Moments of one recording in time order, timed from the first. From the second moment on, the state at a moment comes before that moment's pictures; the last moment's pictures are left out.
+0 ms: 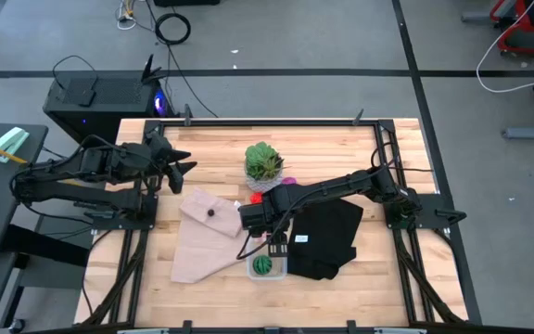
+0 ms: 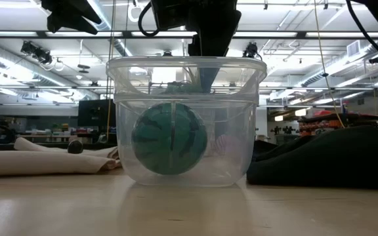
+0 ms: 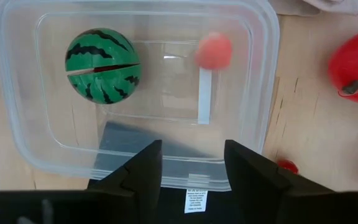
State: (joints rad) left arm 0.03 0.68 0.91 -0.74 -0.44 -0.46; right arm 0.19 2.21 2.08 -1.32 -0.12 0.18
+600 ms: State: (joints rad) left arm 0.03 0.68 0.91 -0.74 -0.44 -0.46; right arm 0.18 2.18 2.08 -1.31 -0.13 0.16
